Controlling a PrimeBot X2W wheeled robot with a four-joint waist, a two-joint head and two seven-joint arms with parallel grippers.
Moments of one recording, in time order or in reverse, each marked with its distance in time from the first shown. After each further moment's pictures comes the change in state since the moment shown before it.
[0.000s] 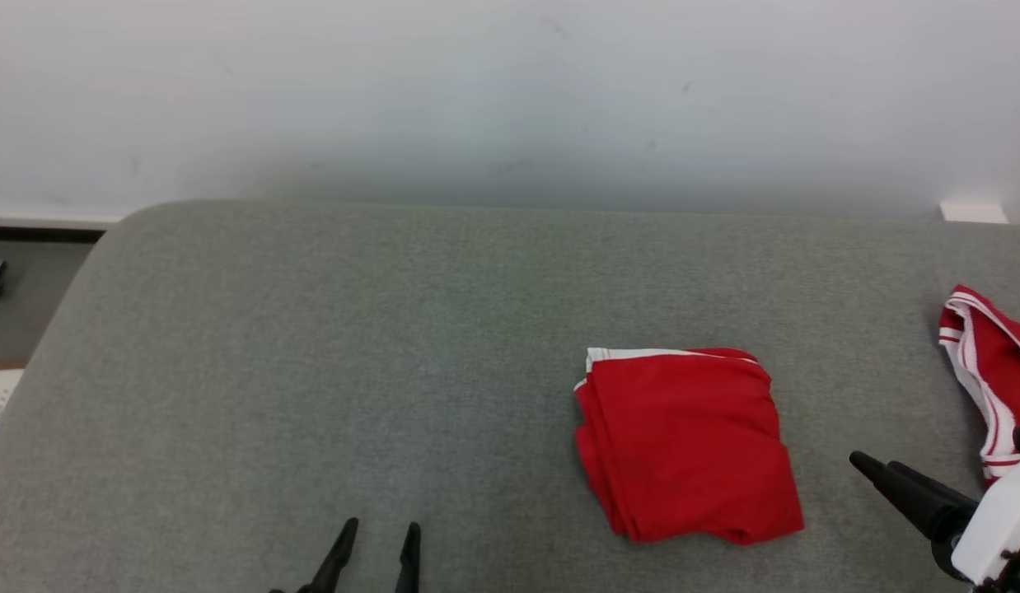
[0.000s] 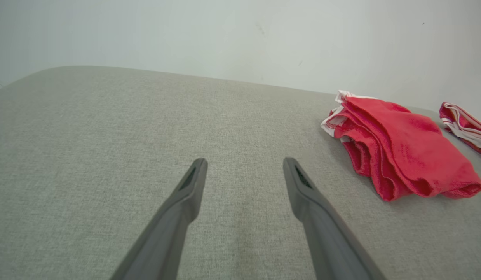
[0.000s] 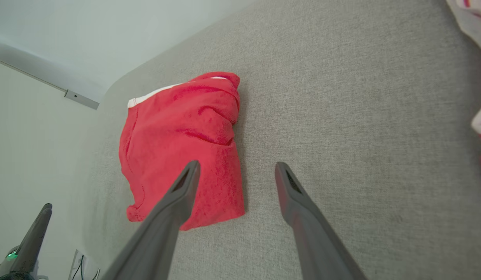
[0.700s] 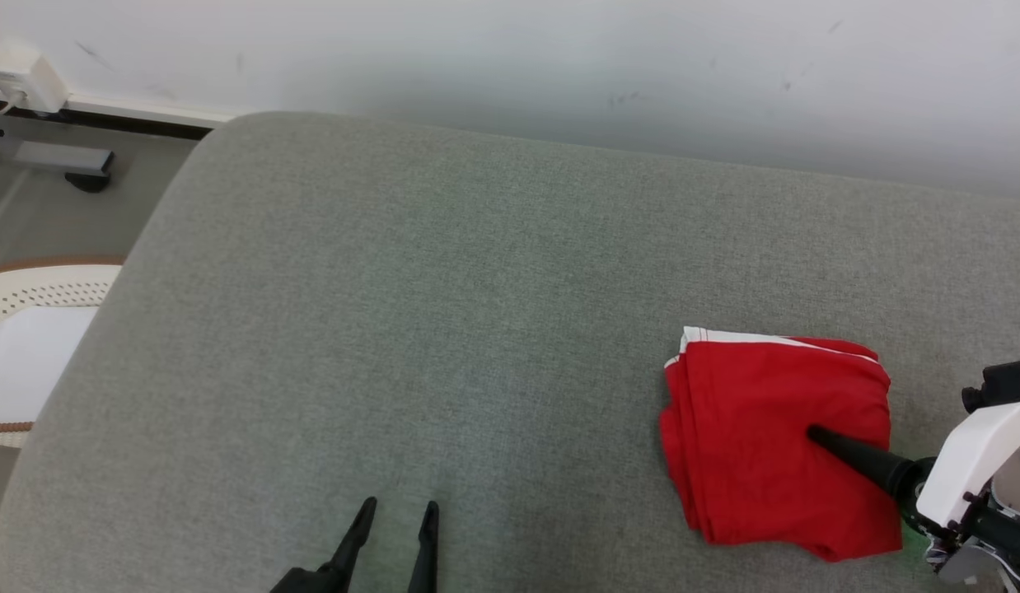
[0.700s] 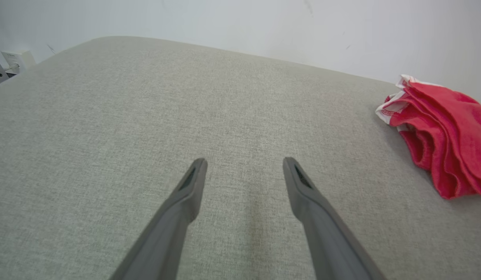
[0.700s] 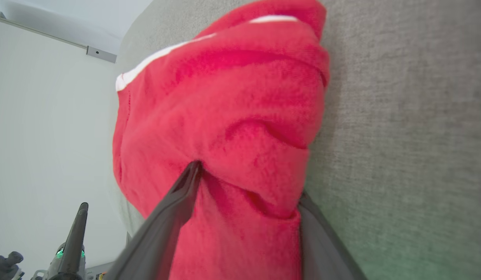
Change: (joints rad) left arm -0.058 0.000 -0.071 0.020 -0.032 0.047 0.000; right arm -0.199 0.064 0.049 0.188 0.150 0.000 0.188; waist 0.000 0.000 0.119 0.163
